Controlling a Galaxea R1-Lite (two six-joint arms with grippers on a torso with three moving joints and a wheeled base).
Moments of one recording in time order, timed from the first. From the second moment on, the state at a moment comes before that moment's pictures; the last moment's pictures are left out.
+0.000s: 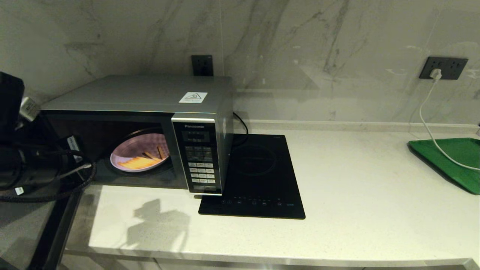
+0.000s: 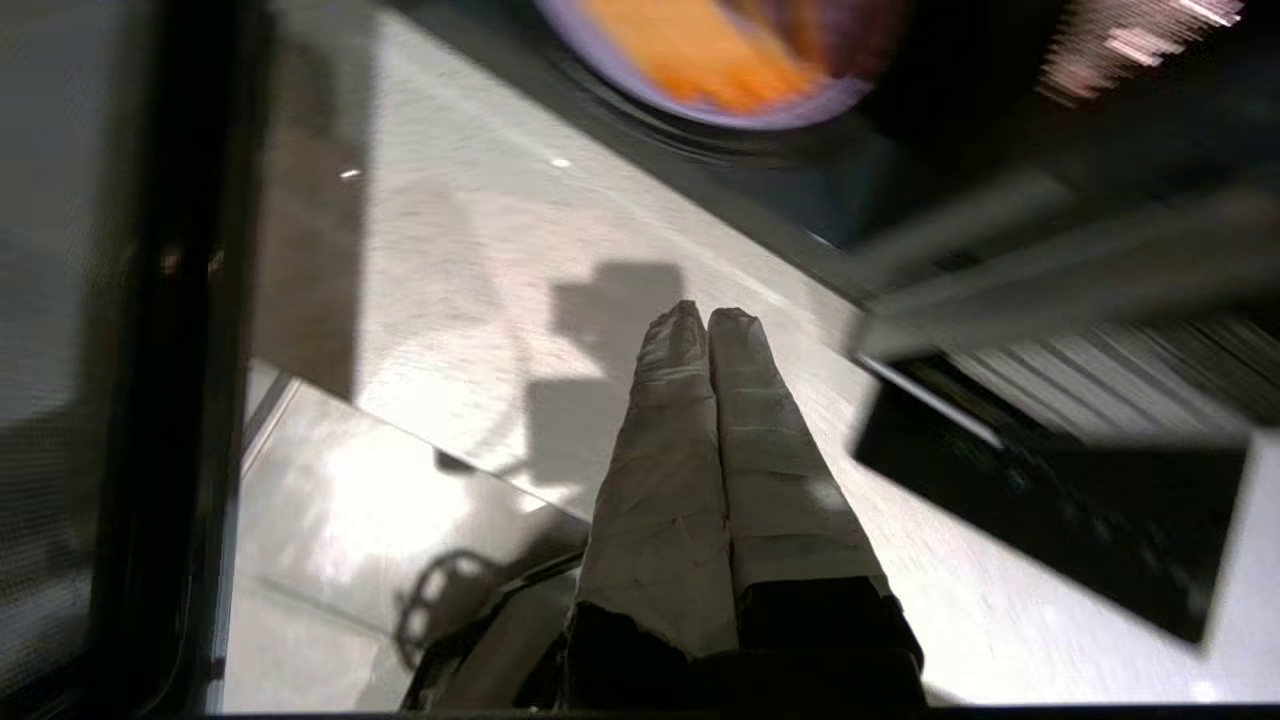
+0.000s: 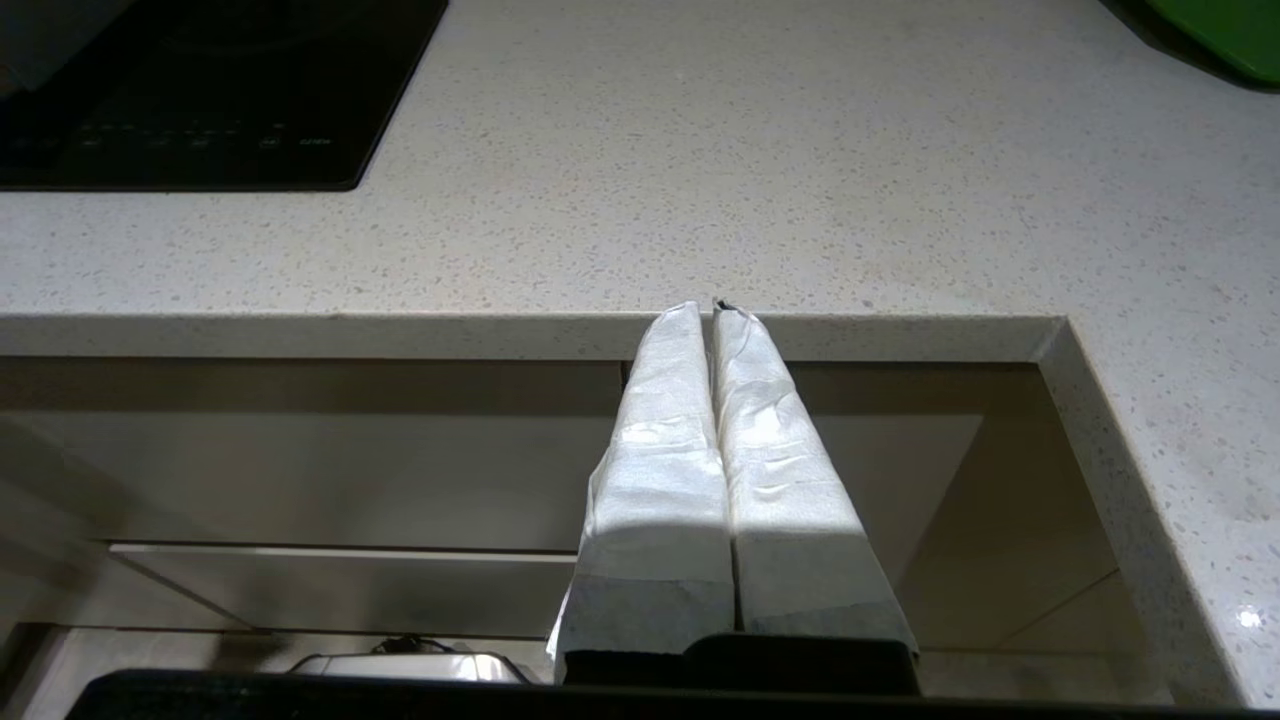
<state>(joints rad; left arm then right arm) -0.12 1.36 -1.09 0.36 0.23 -0.55 0.00 0.00 -0.11 0.26 -0.03 0.08</state>
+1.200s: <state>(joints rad) -0.06 1.41 -1.03 0.33 0.21 -0.73 0.00 0.00 -0.11 0.26 -0.03 0.08</state>
